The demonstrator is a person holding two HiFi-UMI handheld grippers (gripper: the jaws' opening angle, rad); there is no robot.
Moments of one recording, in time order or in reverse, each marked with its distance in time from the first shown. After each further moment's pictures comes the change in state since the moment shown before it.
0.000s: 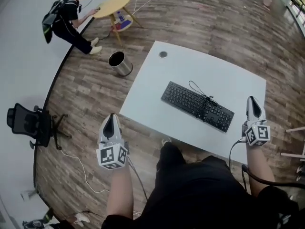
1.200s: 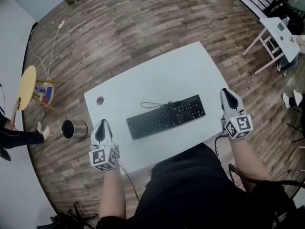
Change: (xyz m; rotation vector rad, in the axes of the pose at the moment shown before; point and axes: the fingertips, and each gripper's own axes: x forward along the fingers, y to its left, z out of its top) left arm 0.259 -0.142 -0.025 0.112 0.094 -0.790; right arm -0.110 0.017 -0.012 0.067 0.071 -0.599
